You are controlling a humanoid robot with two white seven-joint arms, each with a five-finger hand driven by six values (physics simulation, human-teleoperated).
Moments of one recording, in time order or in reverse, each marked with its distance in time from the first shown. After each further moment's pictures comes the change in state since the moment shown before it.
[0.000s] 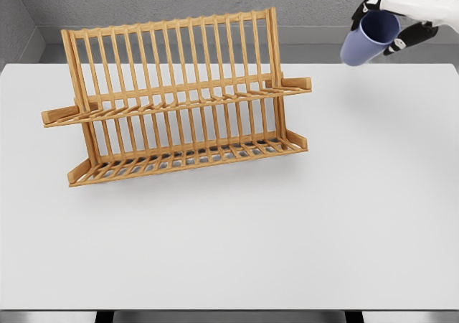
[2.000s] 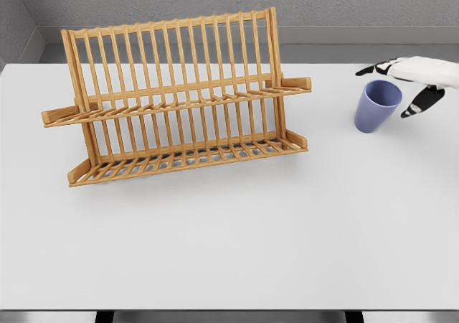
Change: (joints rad) left arm 0.000 0.000 0.000 0.000 0.000 0.000 0.000; right arm 0.141 -0.095 0.115 0.035 -0.034 0.001 0.000
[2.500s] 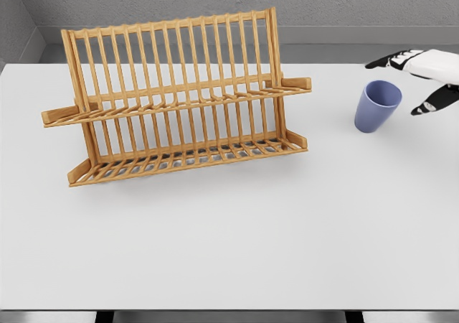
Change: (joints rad) left arm 0.000 0.000 0.000 0.000 0.000 0.000 0.000; right arm 0.129 -0.102 -0.150 -0.207 -0.068 0.000 -0.002
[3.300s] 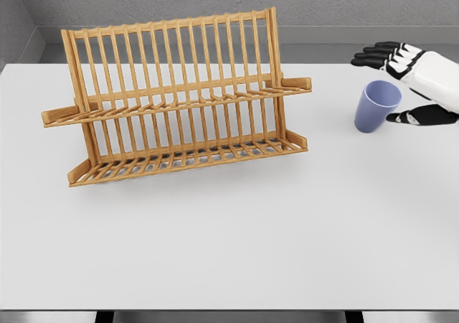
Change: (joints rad) left arm 0.000 0.000 0.000 0.000 0.000 0.000 0.000; right arm 0.373 -0.196 -0.126 -0.496 -0.018 0.002 -0.536
